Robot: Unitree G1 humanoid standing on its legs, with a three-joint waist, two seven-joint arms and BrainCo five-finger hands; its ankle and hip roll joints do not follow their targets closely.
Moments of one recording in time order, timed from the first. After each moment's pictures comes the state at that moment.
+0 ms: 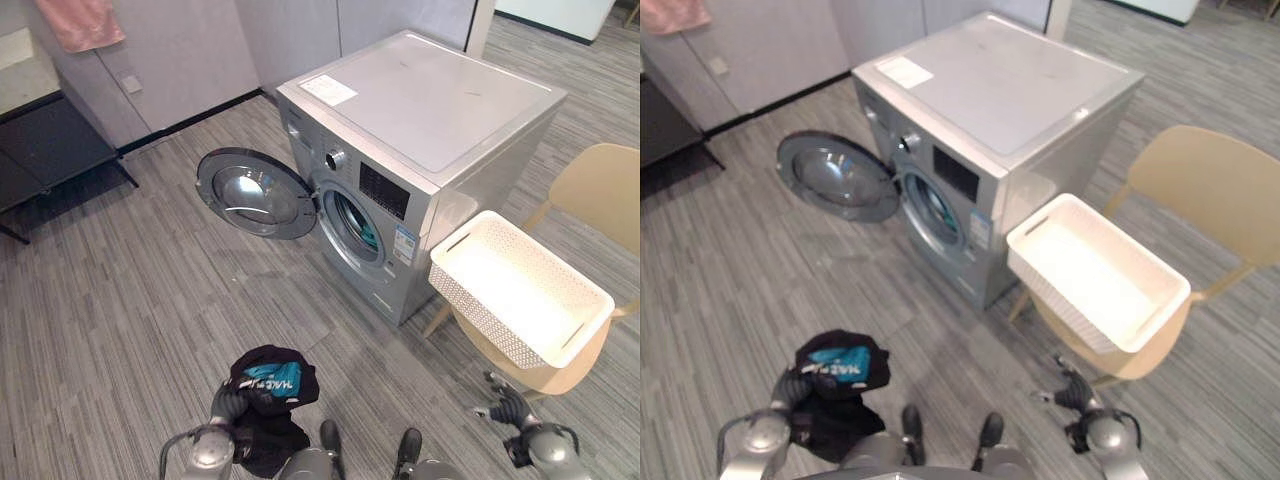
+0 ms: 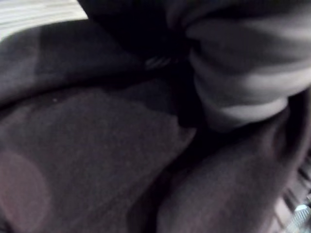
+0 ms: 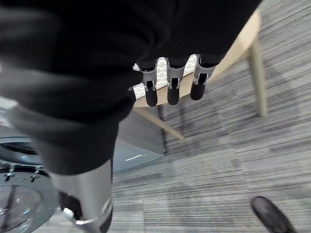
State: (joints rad) left arm 0.18 0.31 -0.05 0.57 -0.11 -0.05 0.05; right arm 0.15 -0.41 0.16 0.48 -0.12 -0.03 -0.01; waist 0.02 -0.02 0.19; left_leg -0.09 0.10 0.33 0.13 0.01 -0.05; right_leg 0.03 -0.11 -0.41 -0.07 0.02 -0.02
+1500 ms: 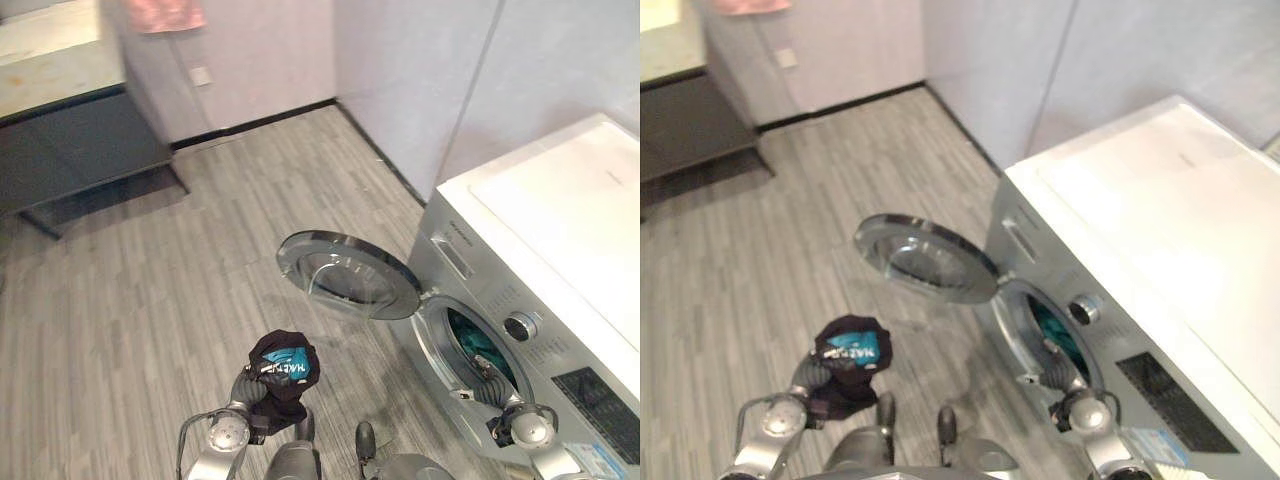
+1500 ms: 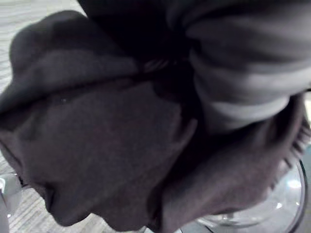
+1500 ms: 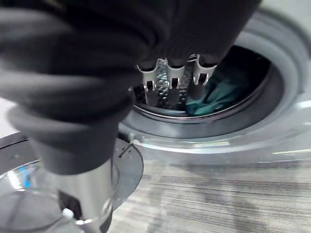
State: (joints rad) left arm 0.10 0.32 -0.18 0.53 -0.06 -0.04 0.04; right arm 0.09 -0.42 0.22 0.53 -0.12 -0.01 -0.05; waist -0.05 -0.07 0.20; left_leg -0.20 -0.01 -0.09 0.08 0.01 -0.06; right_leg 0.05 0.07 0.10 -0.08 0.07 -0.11
